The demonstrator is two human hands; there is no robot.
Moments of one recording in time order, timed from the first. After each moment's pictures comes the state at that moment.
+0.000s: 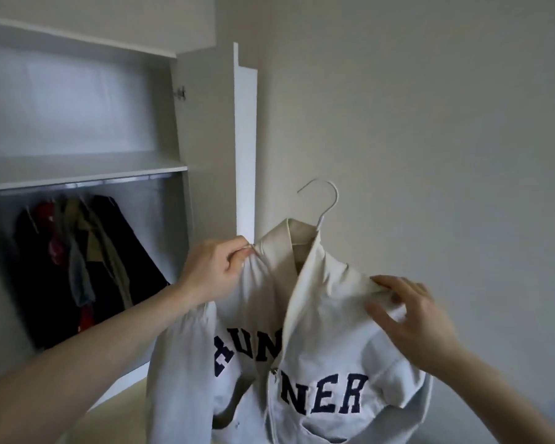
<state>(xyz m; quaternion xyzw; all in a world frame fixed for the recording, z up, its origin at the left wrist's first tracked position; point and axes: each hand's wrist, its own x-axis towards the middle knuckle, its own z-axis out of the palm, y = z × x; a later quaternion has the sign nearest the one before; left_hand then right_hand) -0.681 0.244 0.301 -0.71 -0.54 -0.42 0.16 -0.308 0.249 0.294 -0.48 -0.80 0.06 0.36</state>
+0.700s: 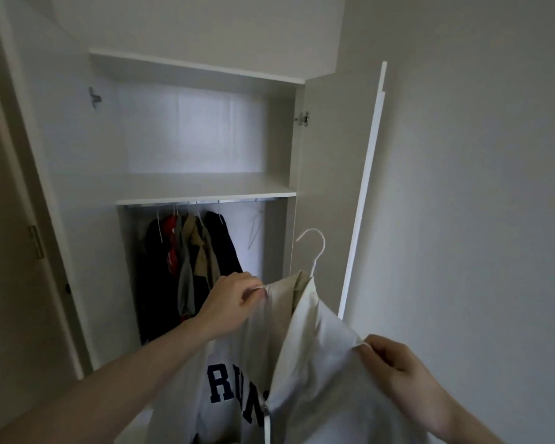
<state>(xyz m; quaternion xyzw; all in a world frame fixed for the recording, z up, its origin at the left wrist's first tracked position) -0.944 0.273 0.241 -0.64 -0.67 -0.37 0.07 -0.594 0.345 0.251 -0.32 -0.83 0.39 0.25</state>
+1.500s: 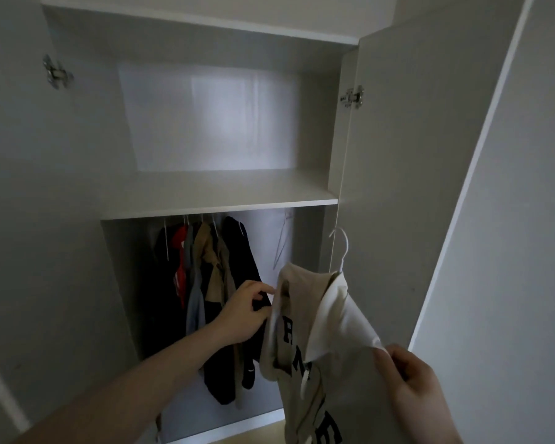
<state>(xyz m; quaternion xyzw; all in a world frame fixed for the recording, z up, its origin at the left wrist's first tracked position) -1.134 0.469 0.188 -0.52 -0.74 -0.42 -0.13 -0.808 0.547 0.197 -0.39 -0.72 0.44 0.36</state>
